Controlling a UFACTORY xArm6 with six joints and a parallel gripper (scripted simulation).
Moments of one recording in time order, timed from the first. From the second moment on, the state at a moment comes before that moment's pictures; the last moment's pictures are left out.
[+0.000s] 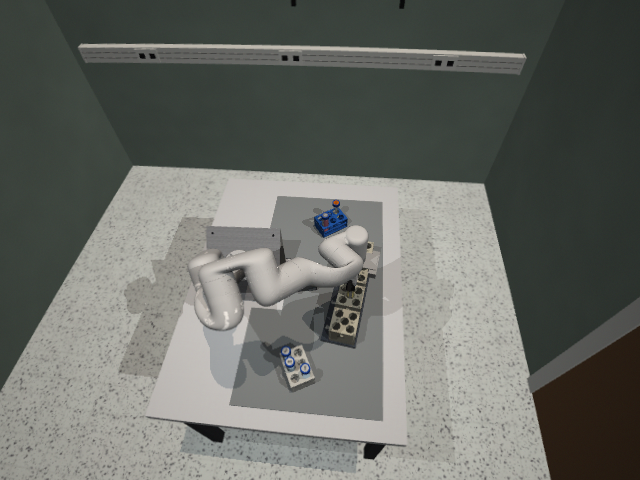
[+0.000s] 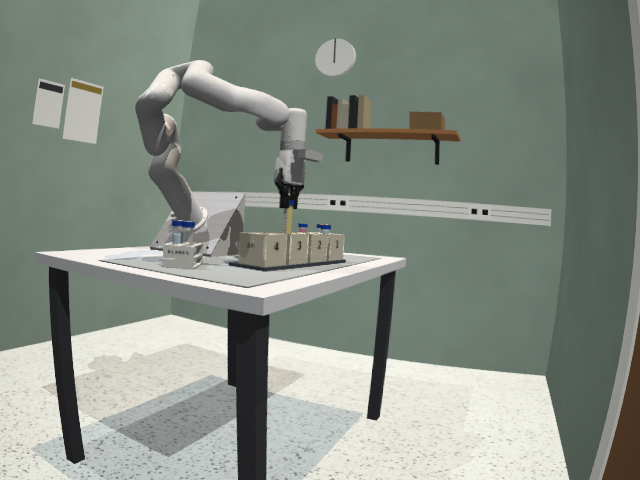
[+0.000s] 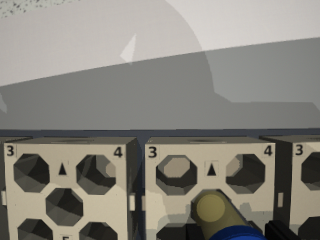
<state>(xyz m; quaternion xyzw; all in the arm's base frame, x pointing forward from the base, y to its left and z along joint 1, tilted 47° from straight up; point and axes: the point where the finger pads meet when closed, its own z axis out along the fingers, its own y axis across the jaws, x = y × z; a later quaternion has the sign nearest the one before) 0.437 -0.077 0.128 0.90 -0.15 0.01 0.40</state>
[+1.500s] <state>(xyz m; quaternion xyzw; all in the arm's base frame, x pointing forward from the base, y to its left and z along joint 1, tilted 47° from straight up) 0.432 -0.105 0.102 0.90 -0.15 0.01 0.40</state>
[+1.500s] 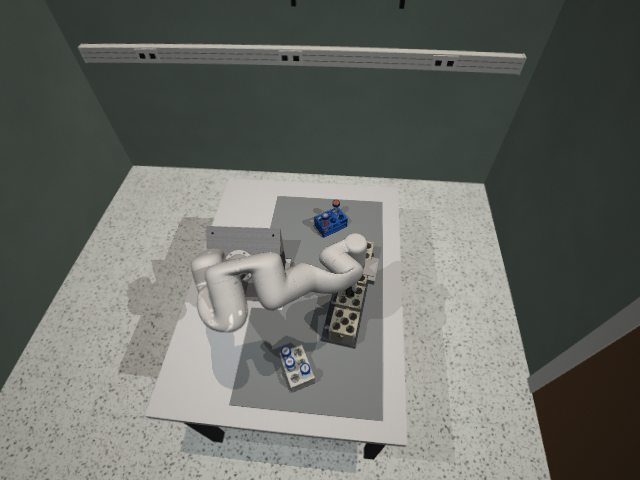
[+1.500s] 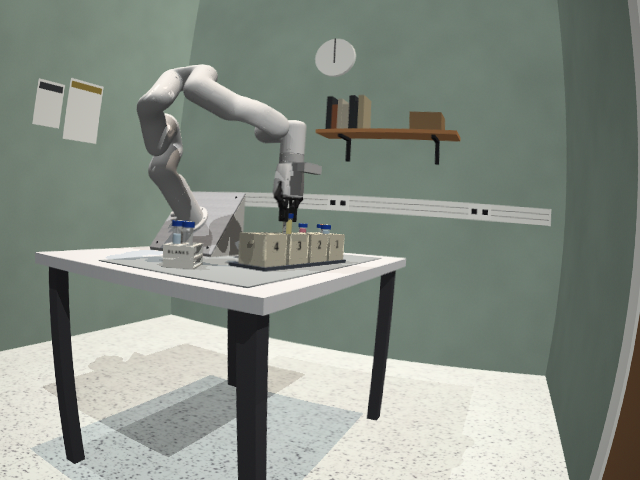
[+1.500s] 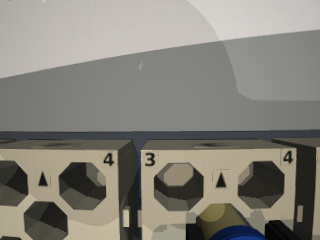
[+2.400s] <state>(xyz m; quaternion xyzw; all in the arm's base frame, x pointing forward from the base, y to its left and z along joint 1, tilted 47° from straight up) 0.430 -0.123 0.085 0.90 -0.15 0.01 0.40</state>
